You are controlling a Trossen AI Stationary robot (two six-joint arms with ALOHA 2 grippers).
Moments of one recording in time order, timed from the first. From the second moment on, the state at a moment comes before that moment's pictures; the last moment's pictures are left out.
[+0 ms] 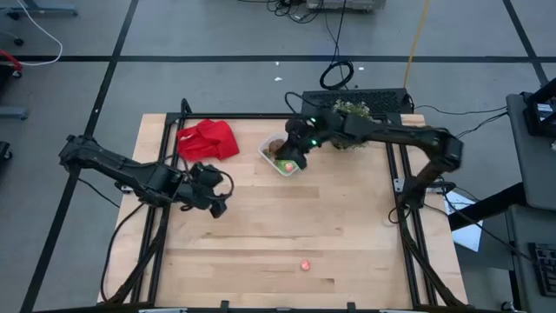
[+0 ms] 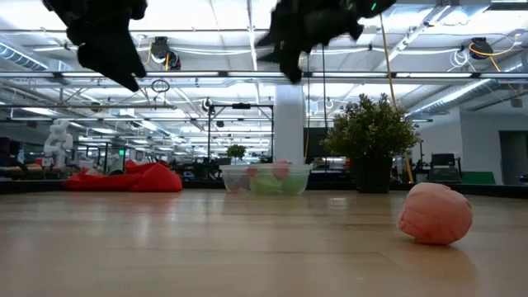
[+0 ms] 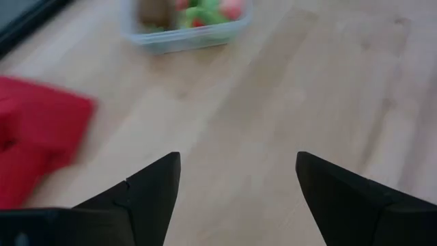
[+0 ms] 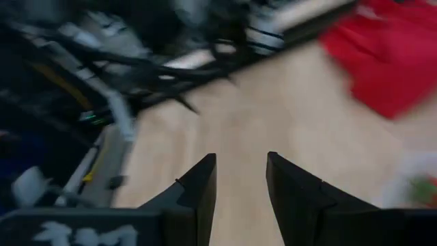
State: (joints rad) left arm -0.32 1.07 0.85 -0.78 -0.49 -0.75; right arm -0.35 1.64 1.32 -0.22 -0.57 0.25
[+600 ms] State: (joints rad) left arm -0.48 1.54 0.93 -0.04 -0.07 -0.65; right arm 0.17 1.23 1.26 -0.41 -0.05 0.25
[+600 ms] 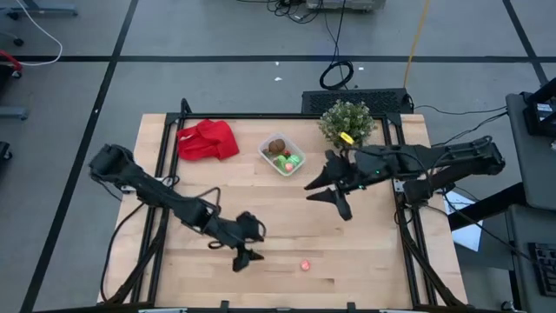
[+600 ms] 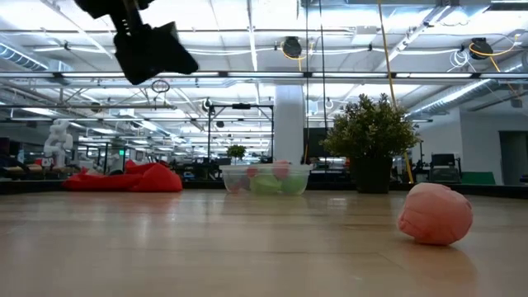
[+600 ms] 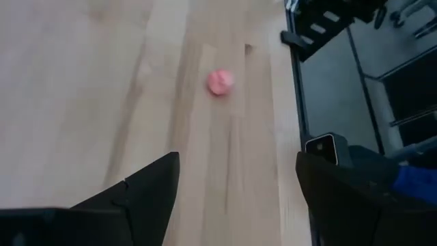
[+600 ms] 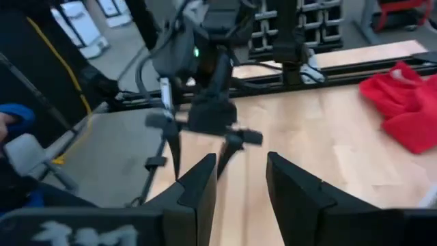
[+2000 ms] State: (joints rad) left arm -0.40 2.24 1.70 -0.41 0.00 -0.54; right arm 0.03 1.08 1.16 -0.34 -0.05 0.19
